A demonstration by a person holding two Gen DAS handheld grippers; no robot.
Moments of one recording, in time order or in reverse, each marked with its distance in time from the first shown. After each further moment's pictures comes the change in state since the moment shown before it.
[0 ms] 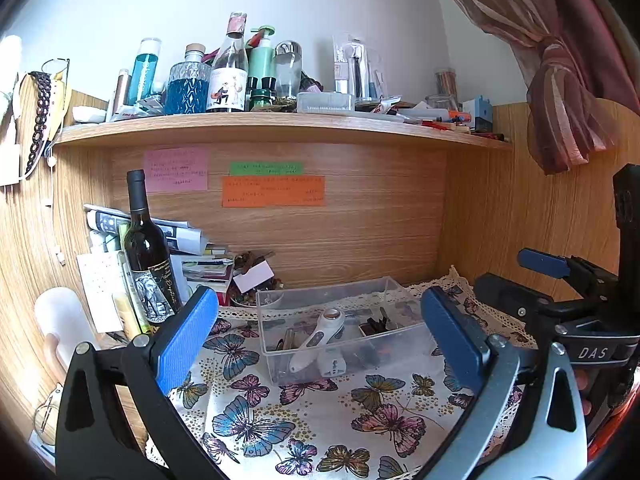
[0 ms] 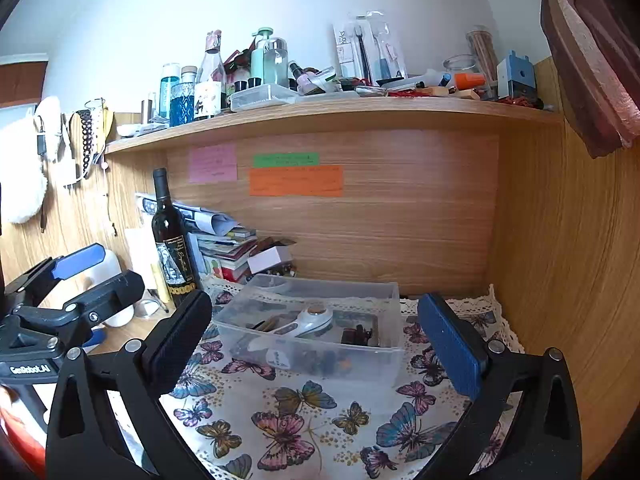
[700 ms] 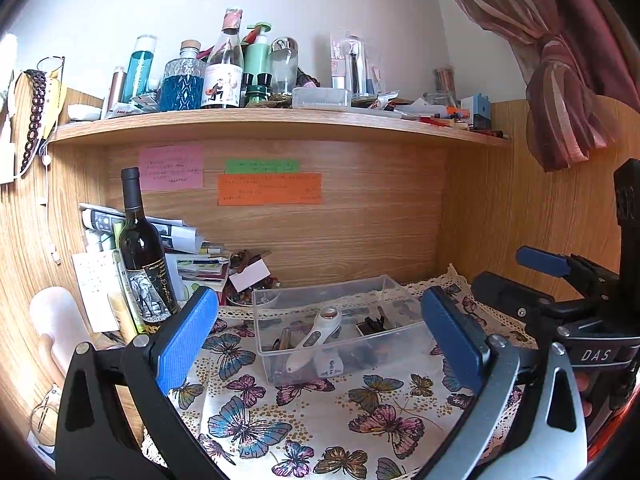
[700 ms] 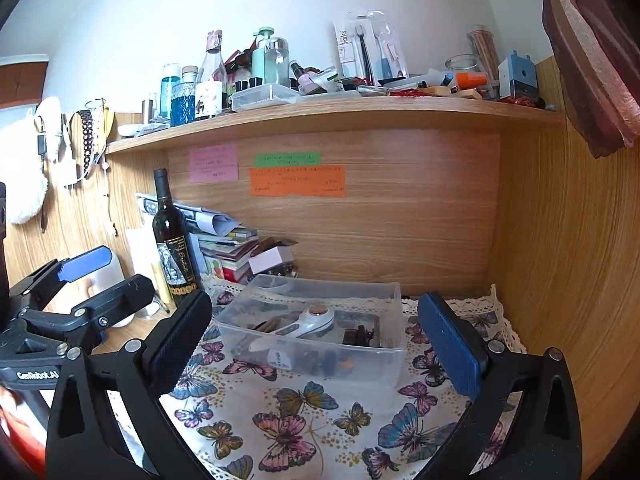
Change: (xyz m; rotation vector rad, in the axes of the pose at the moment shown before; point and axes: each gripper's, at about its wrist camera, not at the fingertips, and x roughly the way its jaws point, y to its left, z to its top) left arm 0.006 -0.003 -0.002 0.003 0.005 -0.005; right arm 0.000 0.002 0.000 -0.003 0.000 0.000
